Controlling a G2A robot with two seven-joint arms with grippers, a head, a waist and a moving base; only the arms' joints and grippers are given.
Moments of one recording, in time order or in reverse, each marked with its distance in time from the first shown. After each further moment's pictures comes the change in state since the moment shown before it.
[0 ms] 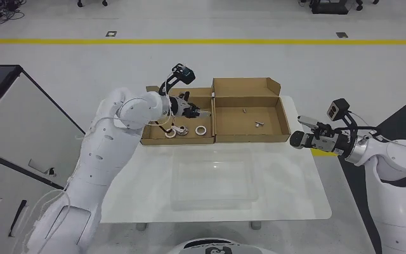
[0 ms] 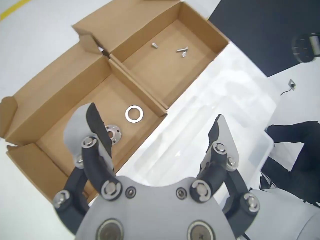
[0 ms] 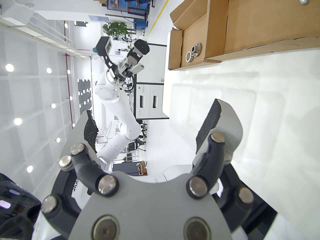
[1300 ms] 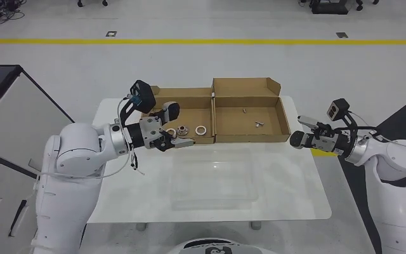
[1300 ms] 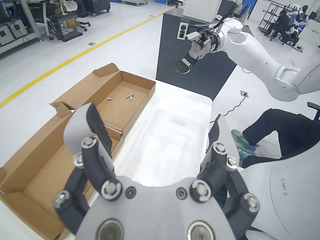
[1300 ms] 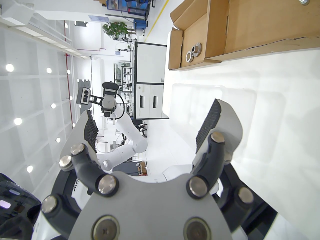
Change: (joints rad) left arm 0.423 0.084 -0.374 -0.434 -0.281 -0.321 0.089; right arm 0.000 0.000 0.000 0.000 0.000 0.000 0.000
